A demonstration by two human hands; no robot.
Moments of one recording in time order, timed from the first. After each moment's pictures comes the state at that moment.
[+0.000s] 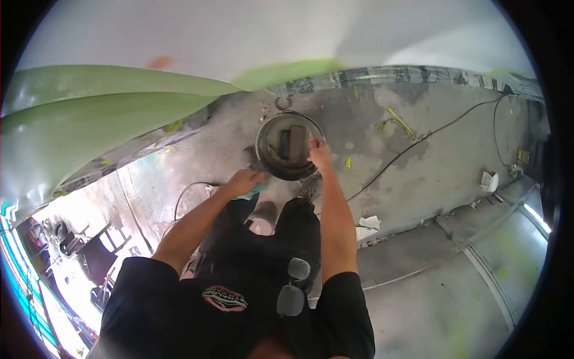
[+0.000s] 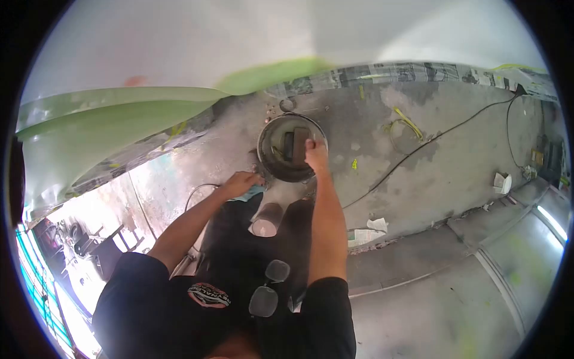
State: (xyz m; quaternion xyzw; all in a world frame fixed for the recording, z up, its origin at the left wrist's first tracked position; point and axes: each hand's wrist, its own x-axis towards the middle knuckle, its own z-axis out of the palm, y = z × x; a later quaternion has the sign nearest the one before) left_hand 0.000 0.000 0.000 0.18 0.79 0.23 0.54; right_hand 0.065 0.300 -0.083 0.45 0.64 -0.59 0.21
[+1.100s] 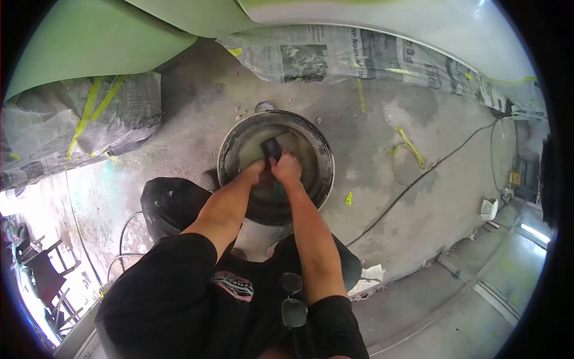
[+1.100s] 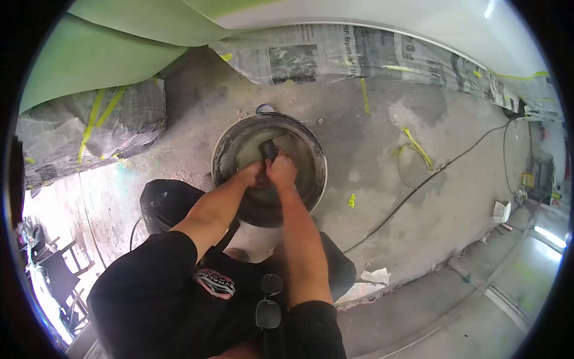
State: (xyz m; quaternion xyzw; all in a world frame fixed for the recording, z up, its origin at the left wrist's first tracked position) left_hand 0.013 0.119 -0.519 -0.31 0.51 0.55 0.58; right_hand 0.053 0.251 -0.378 0.25 0.91 -0.30 0.15
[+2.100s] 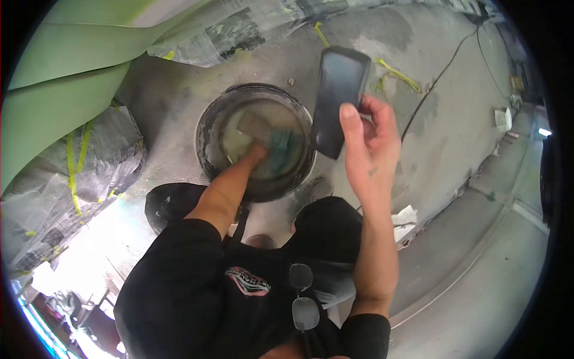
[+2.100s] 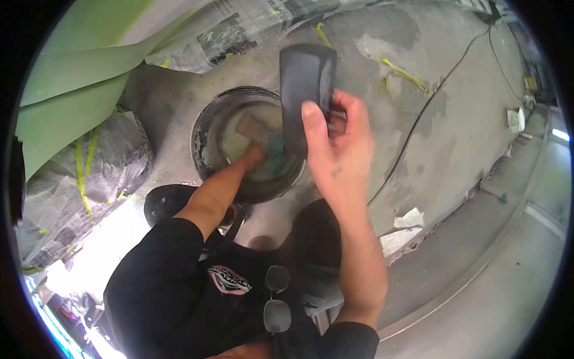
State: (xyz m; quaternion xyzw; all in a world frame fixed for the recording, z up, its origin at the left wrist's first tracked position) left_hand 0.030 0.127 -0.599 0.25 0.86 0.19 0.40; right_hand 0.145 0.330 -0.076 0.36 0.65 -0.61 -0.27
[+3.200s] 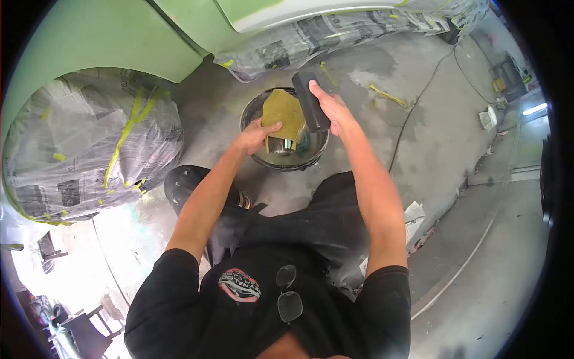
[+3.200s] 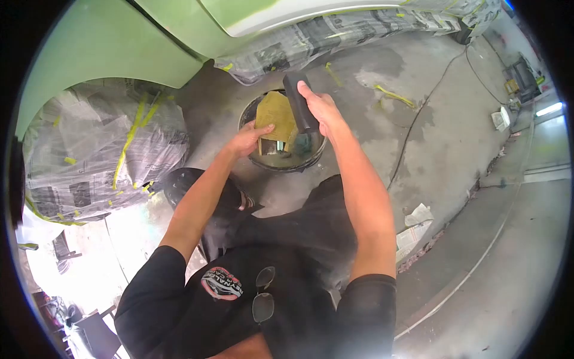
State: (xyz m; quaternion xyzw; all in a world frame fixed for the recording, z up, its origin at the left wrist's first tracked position) left_hand 0.018 0.070 -0.187 0.15 0.54 0.63 0.54; right_hand 0.148 0.272 -0.086 0.35 0.55 -0.75 -0.06
